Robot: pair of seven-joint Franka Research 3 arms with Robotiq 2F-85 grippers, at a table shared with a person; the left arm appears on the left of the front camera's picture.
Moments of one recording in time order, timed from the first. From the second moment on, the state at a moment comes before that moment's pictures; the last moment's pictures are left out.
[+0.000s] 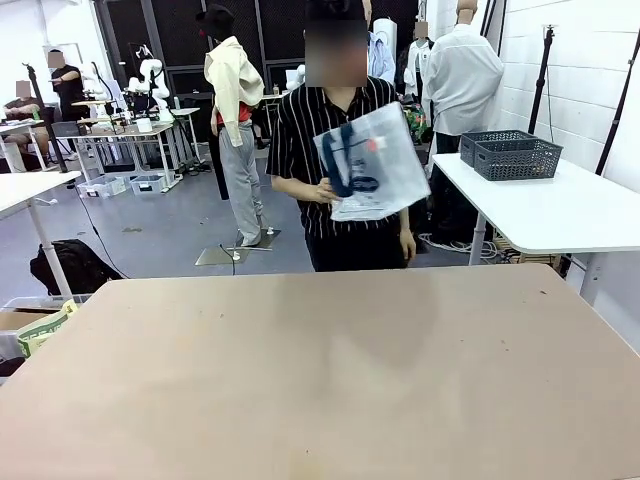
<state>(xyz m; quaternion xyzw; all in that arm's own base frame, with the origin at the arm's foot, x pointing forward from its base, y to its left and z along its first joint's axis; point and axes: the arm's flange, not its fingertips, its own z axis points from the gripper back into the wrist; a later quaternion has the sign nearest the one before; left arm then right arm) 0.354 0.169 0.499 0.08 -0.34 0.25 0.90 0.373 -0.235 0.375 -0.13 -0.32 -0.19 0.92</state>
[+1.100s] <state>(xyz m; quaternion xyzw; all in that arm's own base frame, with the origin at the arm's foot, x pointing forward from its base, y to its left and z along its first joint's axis) 0.354 0.169 0.499 0.08 -0.34 0.25 0.90 0.373 -0.235 0.375 -0.13 -0.32 -0.19 0.92</state>
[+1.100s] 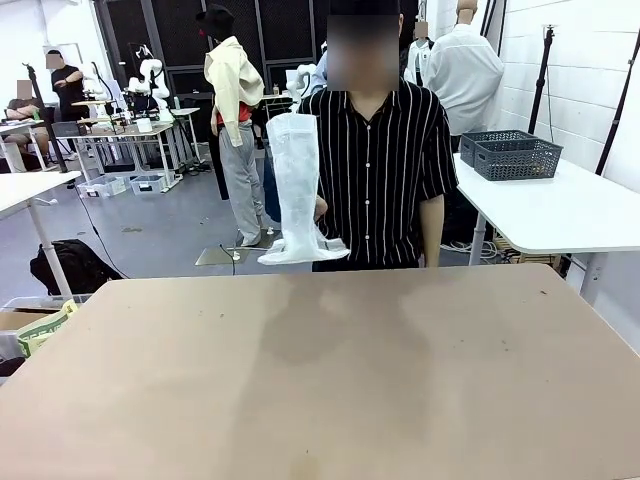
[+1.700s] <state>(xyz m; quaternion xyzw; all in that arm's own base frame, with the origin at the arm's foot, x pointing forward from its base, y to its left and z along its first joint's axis) 0.354 0.169 0.499 0.08 -0.34 0.25 0.90 0.373 -0.235 0.375 -0.13 -0.32 -0.19 0.92</state>
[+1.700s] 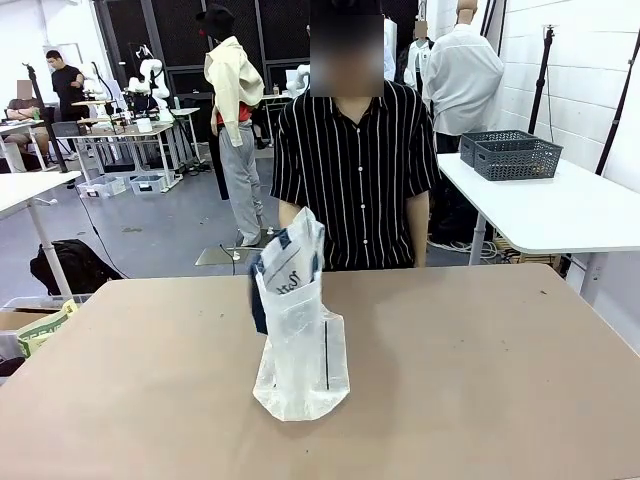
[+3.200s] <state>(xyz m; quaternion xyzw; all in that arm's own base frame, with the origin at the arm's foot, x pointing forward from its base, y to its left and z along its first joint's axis) 0.444 0.009 0.638 0.12 -0.52 -0.05 0.84 0.405 -0.095 0.506 -0.08 -0.48 -0.04 0.87</state>
